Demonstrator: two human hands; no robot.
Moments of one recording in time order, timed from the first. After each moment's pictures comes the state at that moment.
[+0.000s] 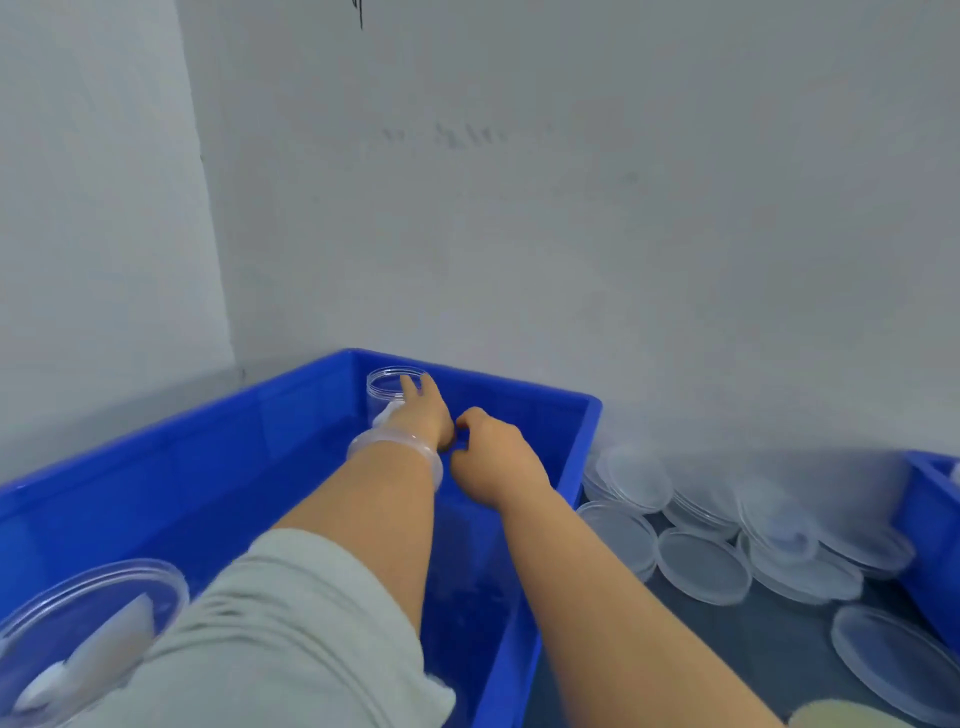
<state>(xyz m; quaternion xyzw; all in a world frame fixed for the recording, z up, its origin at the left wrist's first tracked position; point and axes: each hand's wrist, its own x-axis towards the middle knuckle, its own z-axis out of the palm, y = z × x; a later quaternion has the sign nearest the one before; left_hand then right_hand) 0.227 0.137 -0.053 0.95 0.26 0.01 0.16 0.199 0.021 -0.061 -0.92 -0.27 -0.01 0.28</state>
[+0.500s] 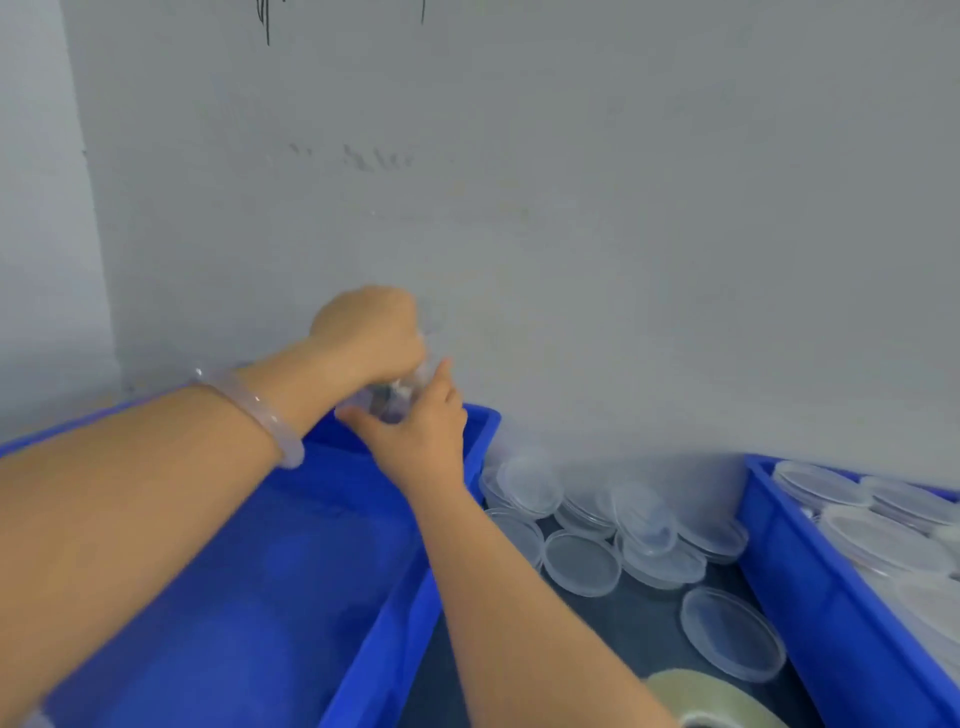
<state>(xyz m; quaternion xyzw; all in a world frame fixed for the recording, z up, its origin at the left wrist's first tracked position) 0.181 0.069 0.064 0.97 0.07 0.25 0.02 0.195 0.001 -0.037 -0.81 -0.20 -0.09 0.54</state>
